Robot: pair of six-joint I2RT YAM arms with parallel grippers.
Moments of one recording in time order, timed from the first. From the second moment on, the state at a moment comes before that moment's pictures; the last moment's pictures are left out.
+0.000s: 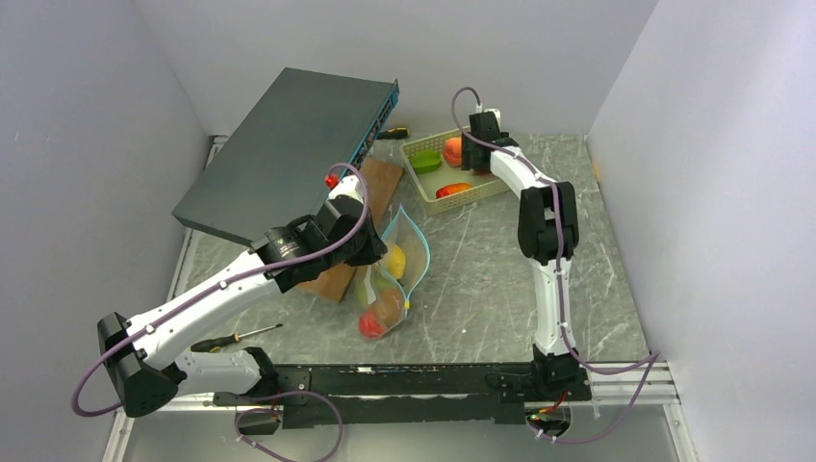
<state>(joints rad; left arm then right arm) -0.90 1.19 1.18 -0.66 -0.22 -0.87 0.22 2.37 1.97 -0.41 0.35 0.16</state>
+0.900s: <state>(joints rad) -0.90 1.14 1.16 -0.65 -0.23 -0.87 0.38 1.30 1.07 0.09 -0.30 0.56</state>
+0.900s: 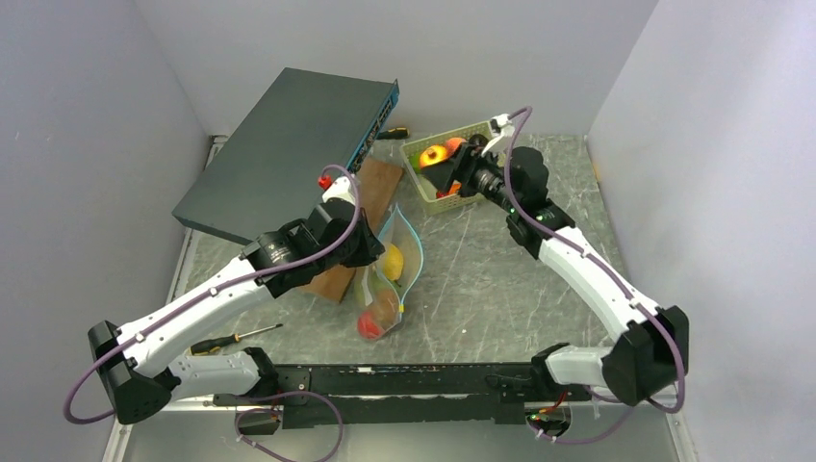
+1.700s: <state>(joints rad) -0.90 1.08 1.12 -0.64 -0.25 -0.87 0.81 1.08 0.90 -0.01 -0.37 0.23</state>
